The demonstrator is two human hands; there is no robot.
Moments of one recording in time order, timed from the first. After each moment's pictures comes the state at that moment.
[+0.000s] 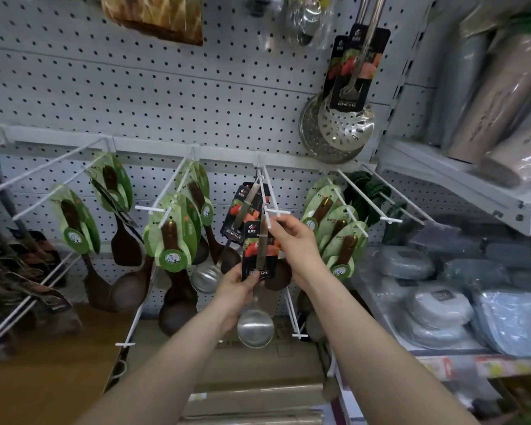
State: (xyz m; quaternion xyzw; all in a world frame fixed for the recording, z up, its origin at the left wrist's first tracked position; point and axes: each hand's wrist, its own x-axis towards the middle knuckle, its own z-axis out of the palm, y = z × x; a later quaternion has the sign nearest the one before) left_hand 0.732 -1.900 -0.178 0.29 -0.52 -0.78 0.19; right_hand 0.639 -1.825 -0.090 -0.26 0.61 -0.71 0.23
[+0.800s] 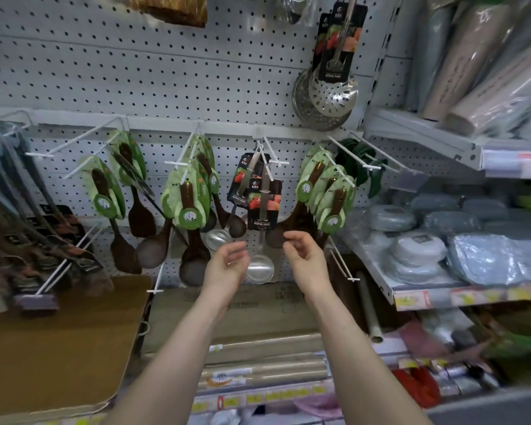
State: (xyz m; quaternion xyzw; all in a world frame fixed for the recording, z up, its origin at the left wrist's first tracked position) left_hand 0.823 -1.861 -0.177 0.28 -0.61 -0.69 0.28; right_hand 0.713 -1.743 -0.162 -0.25 0.74 -0.62 0.10
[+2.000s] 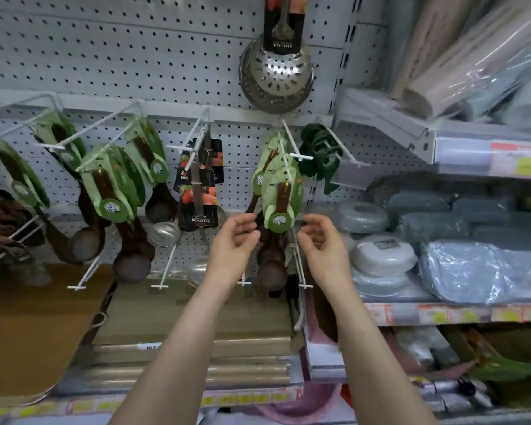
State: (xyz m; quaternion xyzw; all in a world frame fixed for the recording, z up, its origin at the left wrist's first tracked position) left_hand 0.699 -1.769 -0.153 0.24 -0.68 -0.60 0.34; right_hand 0.584 -1.643 -0.149 -0.31 0.74 -0.59 0.03
